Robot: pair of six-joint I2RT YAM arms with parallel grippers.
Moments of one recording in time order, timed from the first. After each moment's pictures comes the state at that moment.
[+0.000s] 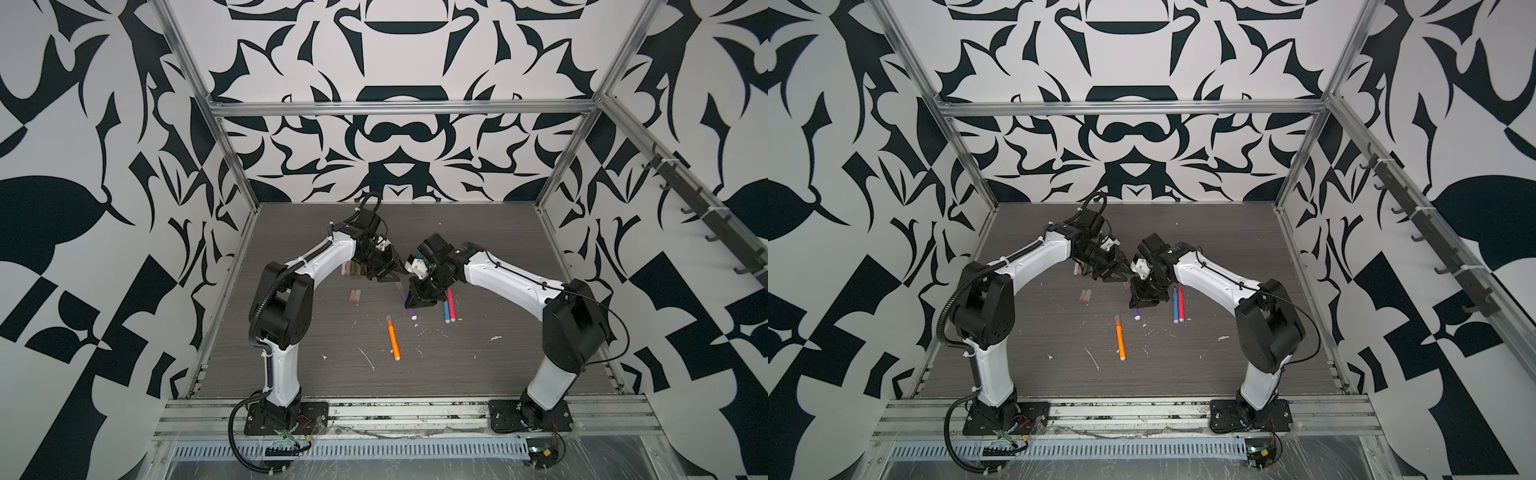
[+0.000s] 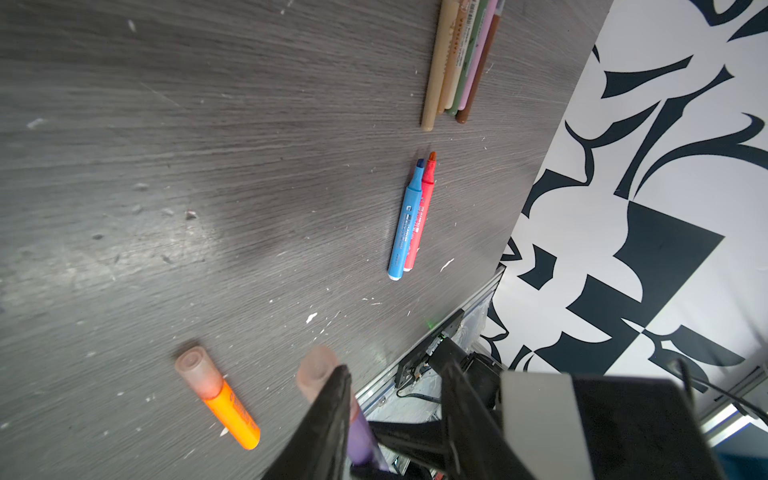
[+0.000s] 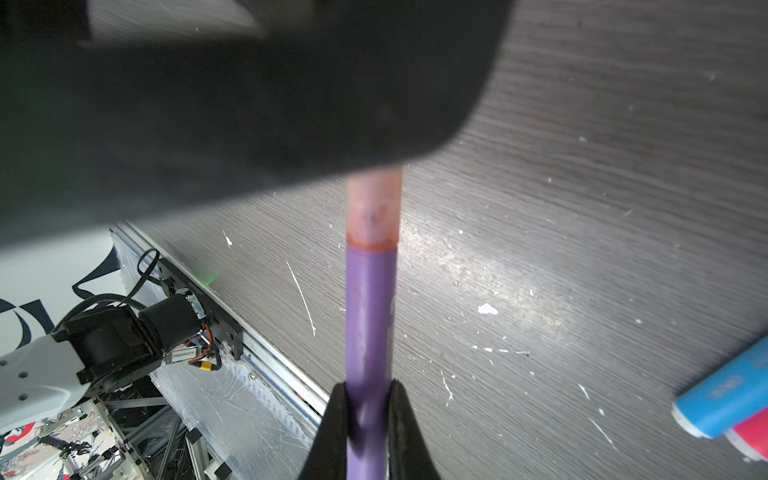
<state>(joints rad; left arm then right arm) -0.50 1.94 1.56 -0.80 0.75 -0.73 0.64 1.74 1.35 -0.85 -0.51 0.48</state>
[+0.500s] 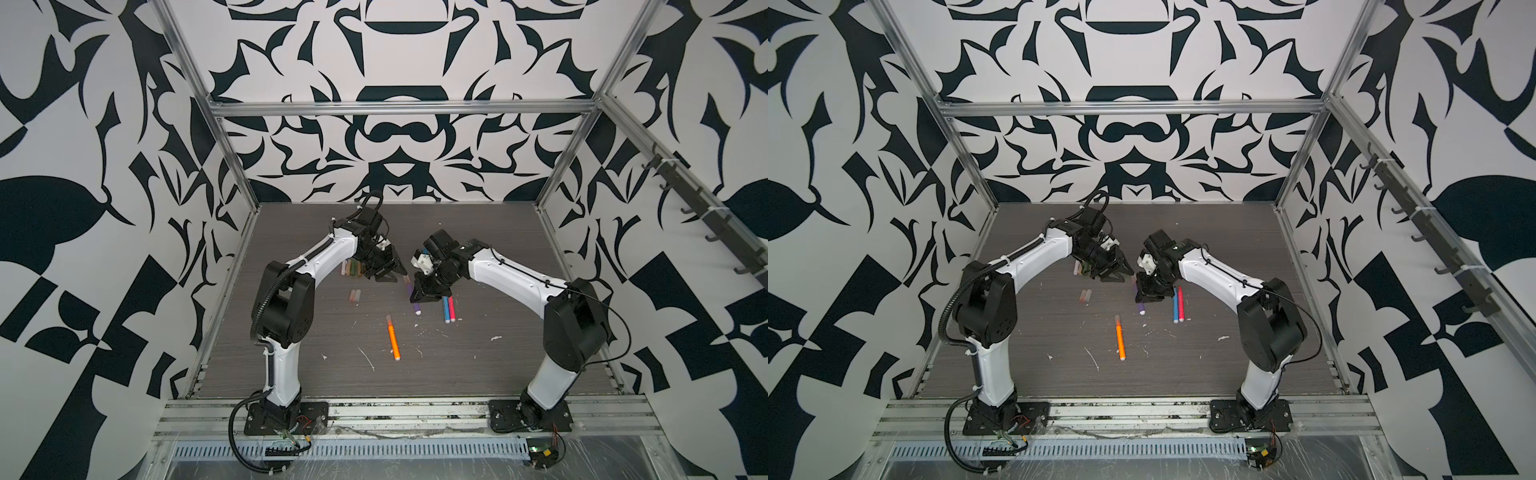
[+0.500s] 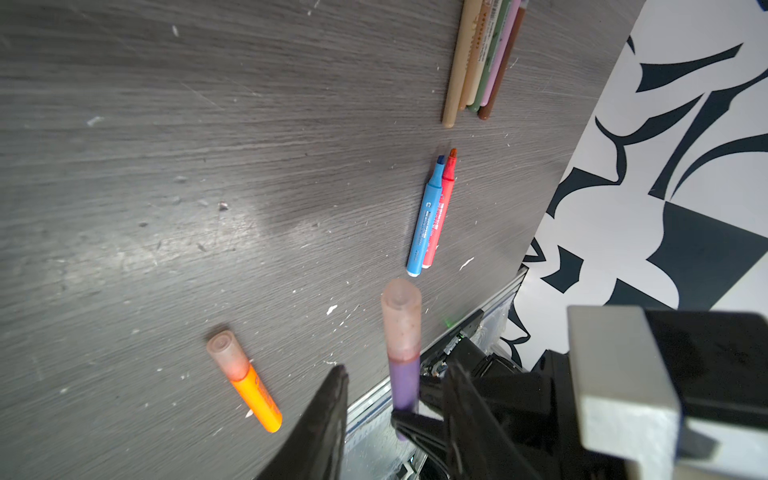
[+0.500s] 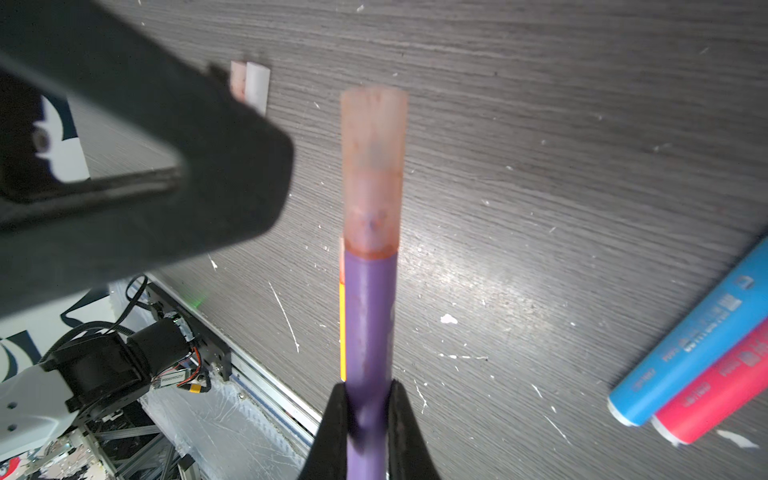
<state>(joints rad) -0.51 1.97 1.62 -0.91 0.69 -0.68 0.61 1.74 1.35 -0.85 -0.49 0.47</state>
